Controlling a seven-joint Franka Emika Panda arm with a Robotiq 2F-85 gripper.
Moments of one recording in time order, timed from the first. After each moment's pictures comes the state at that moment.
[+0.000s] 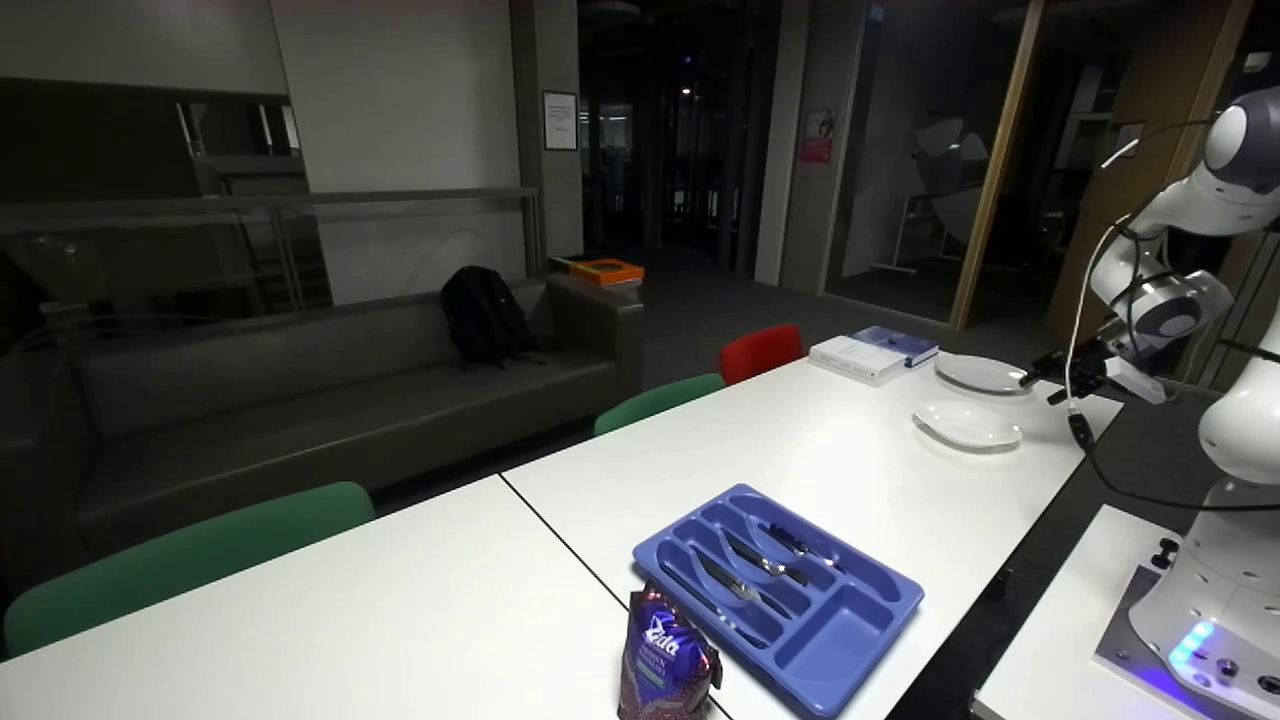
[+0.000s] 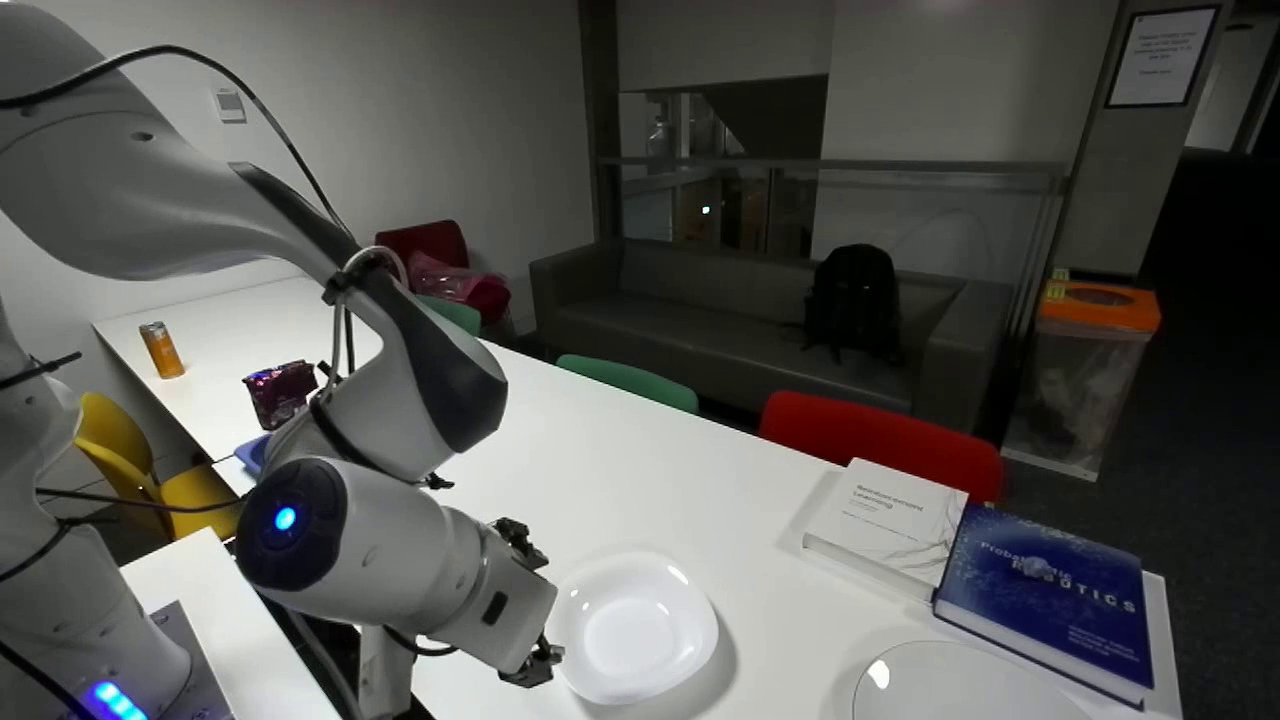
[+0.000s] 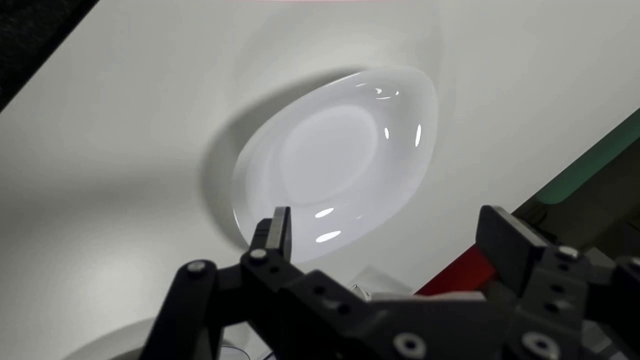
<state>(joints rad) -0.45 0.16 -0.59 -2.40 1.12 2.39 -1.26</state>
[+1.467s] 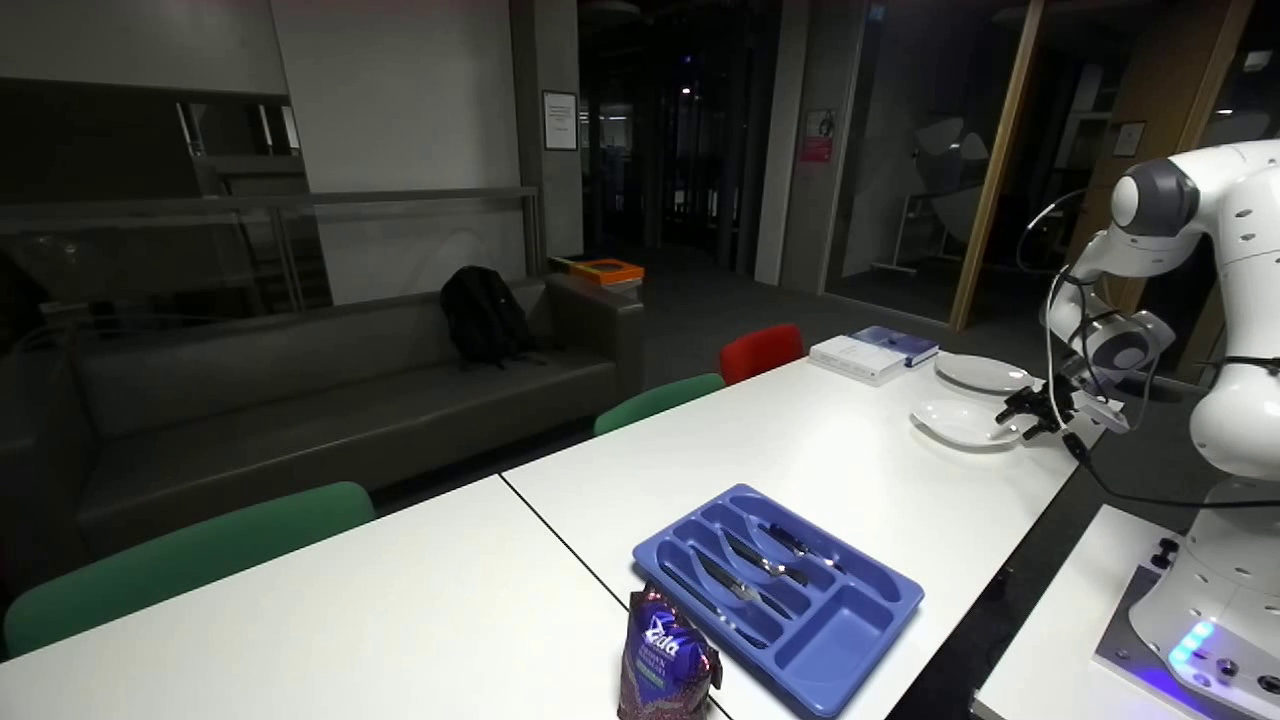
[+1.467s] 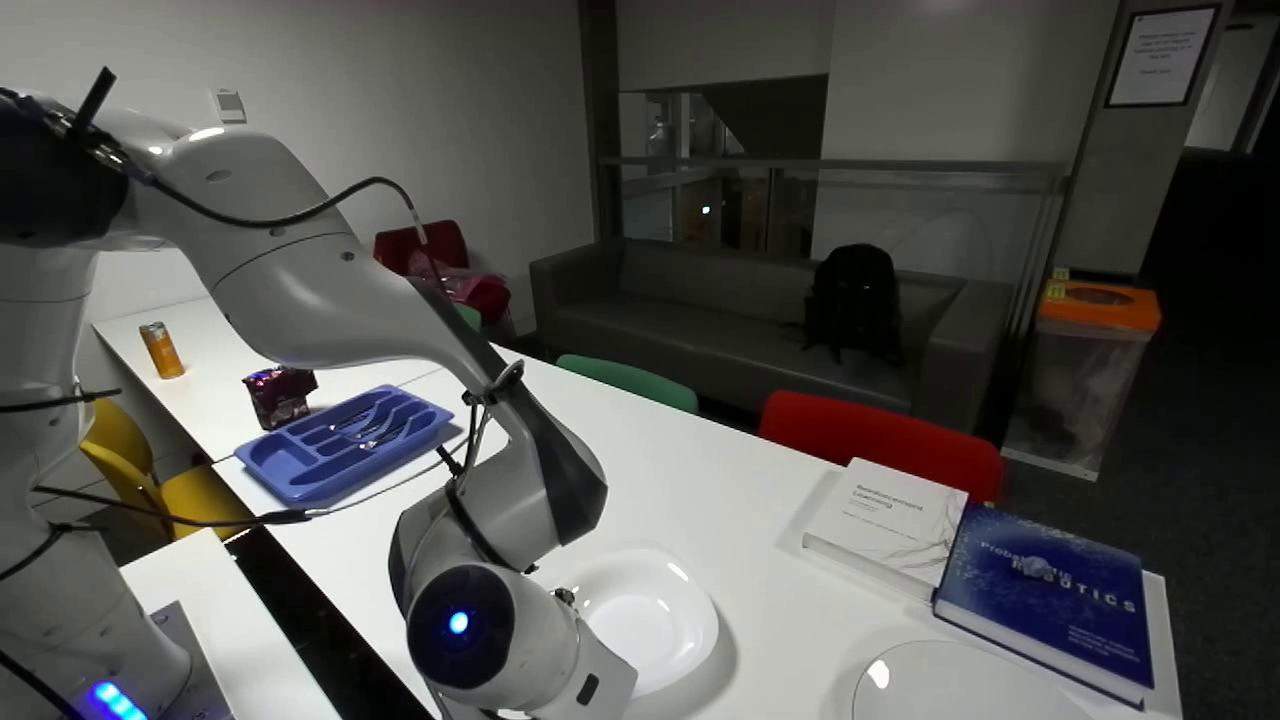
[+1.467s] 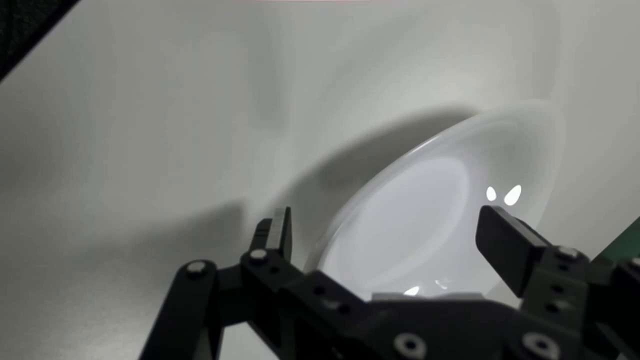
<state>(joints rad) -0.58 0.54 -0.44 -2.16 1.19 2.32 -1.28</state>
